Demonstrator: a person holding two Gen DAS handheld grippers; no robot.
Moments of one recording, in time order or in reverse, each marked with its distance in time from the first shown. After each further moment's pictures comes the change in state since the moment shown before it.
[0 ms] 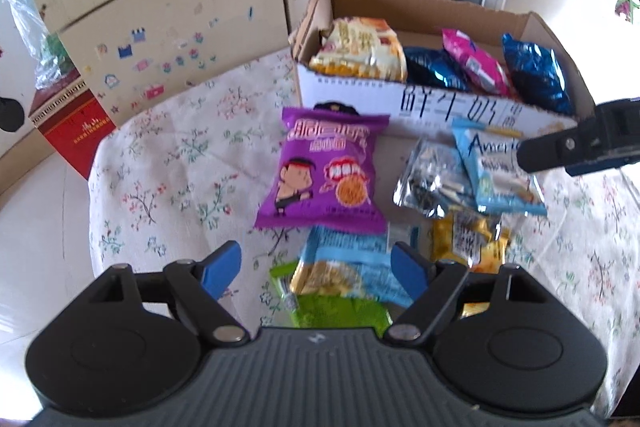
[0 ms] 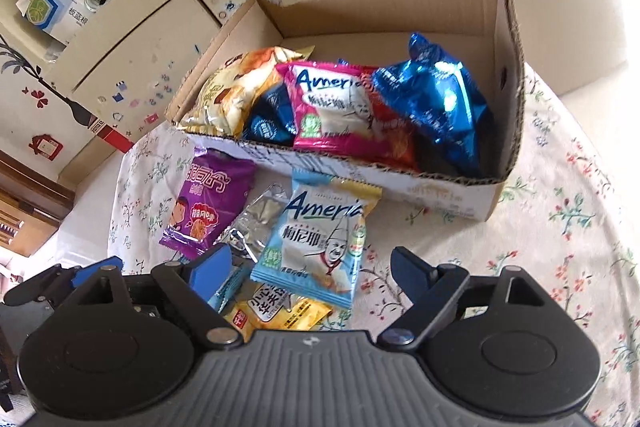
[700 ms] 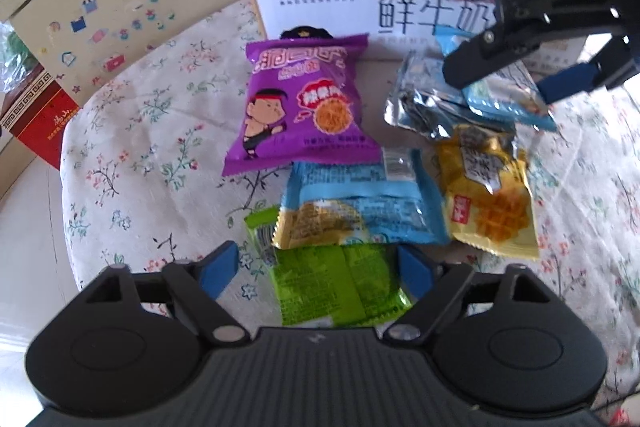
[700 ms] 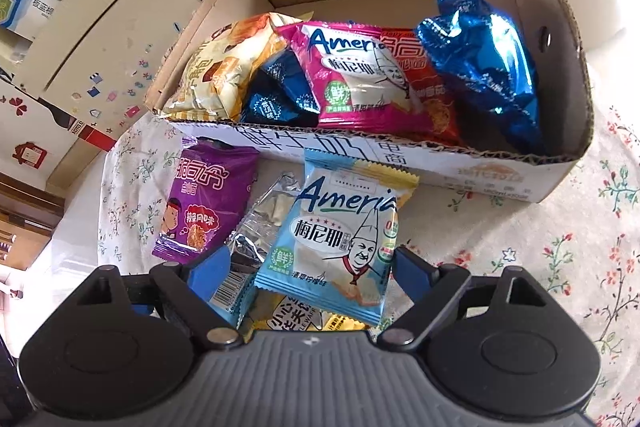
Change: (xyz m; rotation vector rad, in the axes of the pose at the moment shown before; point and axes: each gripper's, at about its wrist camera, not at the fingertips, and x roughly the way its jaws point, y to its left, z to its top) left arm 0.037 -0.009 -0.024 0.114 0.093 -0.006; right arm 0.046 0.018 0.008 0.084 0.063 -0.035
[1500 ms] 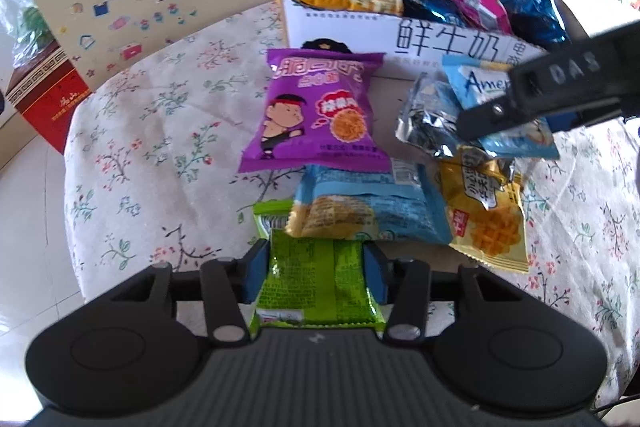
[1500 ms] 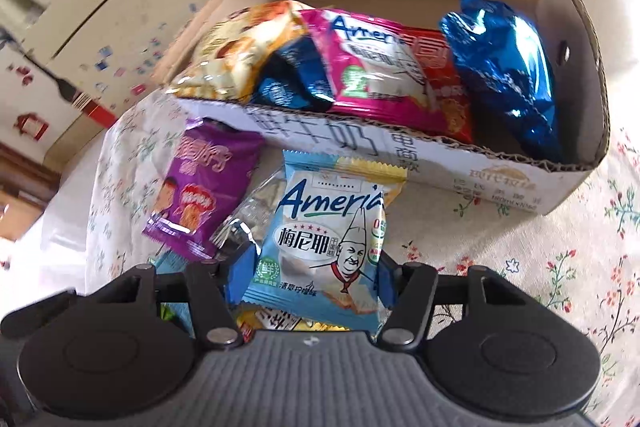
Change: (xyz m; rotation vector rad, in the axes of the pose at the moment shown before) left arm -0.013 0.011 -0.004 -0.084 -0.030 -0.028; right arm 0.004 0.005 -0.011 -0.116 -0.010 -0.007
